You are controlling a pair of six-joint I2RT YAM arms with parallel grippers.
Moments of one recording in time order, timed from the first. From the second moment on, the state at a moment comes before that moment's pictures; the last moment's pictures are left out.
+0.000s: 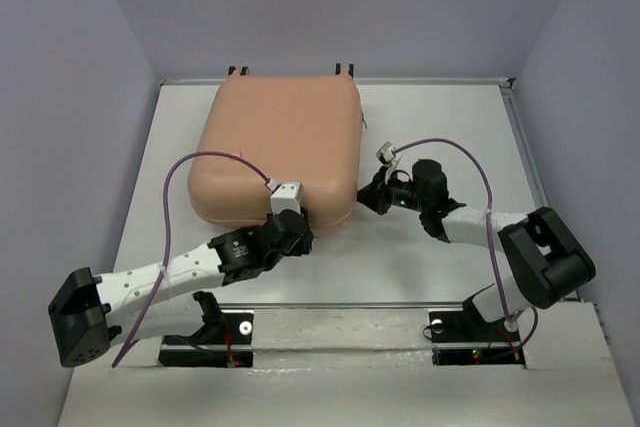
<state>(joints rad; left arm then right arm) -1.06 1.00 0.61 -0.34 -0.44 -0.78 0.48 1.48 0.57 0.63 -0.61 0.12</state>
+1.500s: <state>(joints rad) -0.93 1.16 0.80 -0.24 -0.33 -0.65 0.91 1.04 0.45 0.19 0.16 0.59</state>
